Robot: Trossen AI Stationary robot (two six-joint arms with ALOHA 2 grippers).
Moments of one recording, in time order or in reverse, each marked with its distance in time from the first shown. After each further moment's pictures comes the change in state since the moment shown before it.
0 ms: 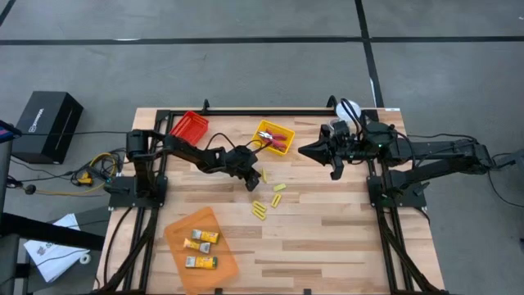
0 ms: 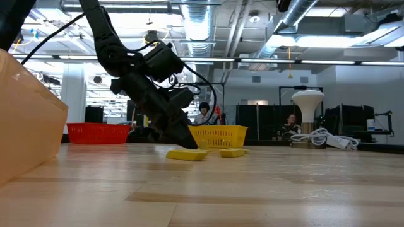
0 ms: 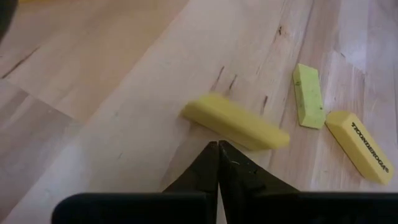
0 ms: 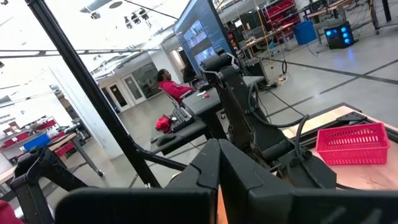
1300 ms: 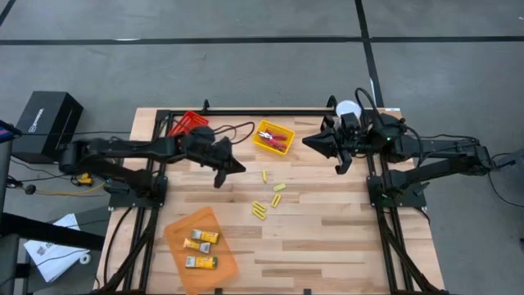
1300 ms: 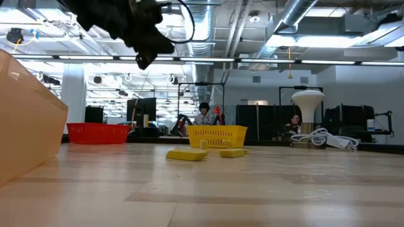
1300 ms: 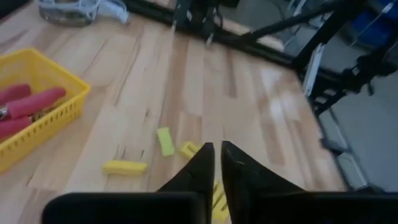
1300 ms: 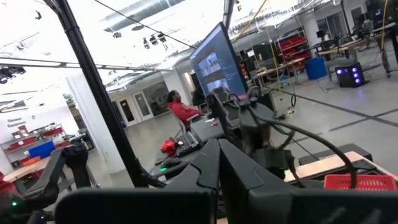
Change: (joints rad) left arm 0.005 -0.697 -0.004 -0.364 0.207 0.214; right arm -0.035 0.000 0.061 0.068 -0.050 -0.073
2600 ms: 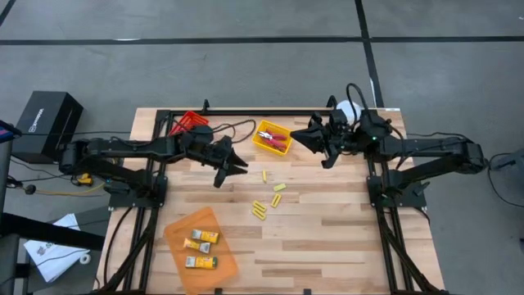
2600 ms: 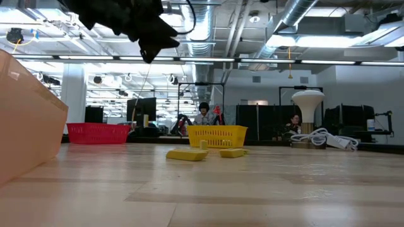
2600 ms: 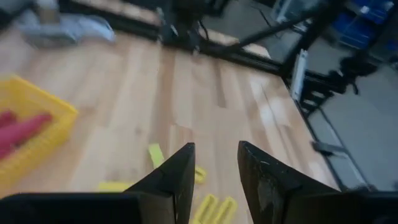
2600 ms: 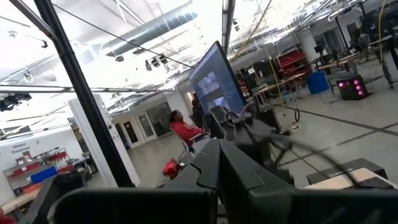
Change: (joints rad) left arm 0.003 0.022 0.005 0.064 0.047 0.040; right arm -0.045 0.143 0.000 0.230 -0.005 0.066
